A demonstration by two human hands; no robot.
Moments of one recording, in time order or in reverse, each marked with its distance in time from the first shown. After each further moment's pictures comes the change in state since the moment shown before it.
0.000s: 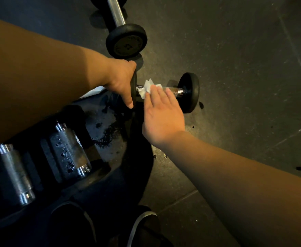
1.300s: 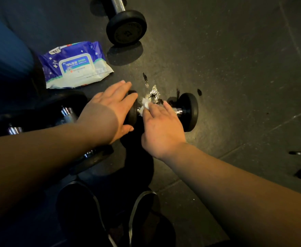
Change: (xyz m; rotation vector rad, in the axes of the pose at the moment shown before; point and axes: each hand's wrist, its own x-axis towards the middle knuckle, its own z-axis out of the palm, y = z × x) left_hand -0.103 0.013 0.107 -0.003 0.358 0.177; right_hand -0.062 -0.019 0.004 0.145 -0.087 -0.070
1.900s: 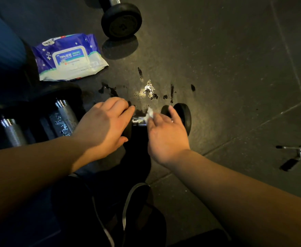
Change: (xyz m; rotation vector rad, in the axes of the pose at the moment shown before) left_hand -0.037 0.018 0.019 0.059 0.129 0.148; right_hand -0.038 0.009 0.008 -0.155 -0.093 -0.007
